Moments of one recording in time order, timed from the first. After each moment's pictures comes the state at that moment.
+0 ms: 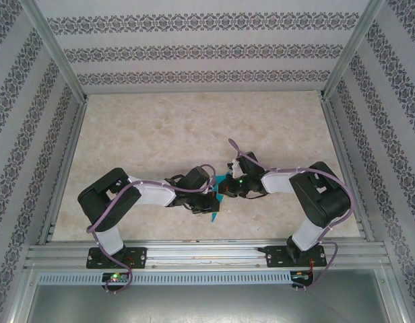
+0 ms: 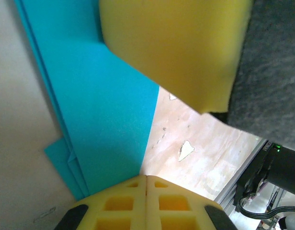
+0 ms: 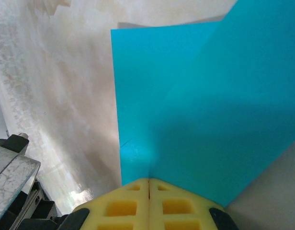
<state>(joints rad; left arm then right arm) -0.84 1.76 0.78 0.04 0.51 -0.92 0.50 1.69 0.64 0.03 -0.64 0.75</state>
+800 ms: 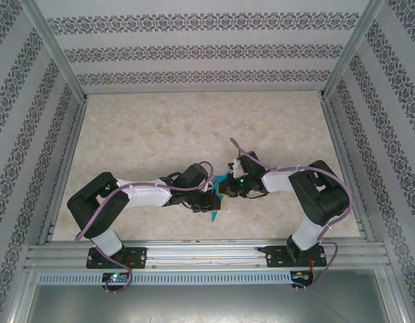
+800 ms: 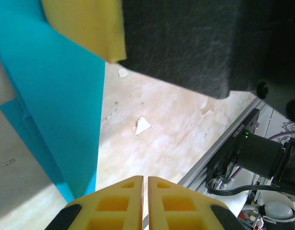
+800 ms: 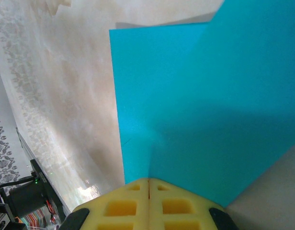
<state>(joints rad) -0.84 1.67 0.78 -0.01 0.56 -0.96 0.49 1.70 0.64 0.04 -0.68 0.75</state>
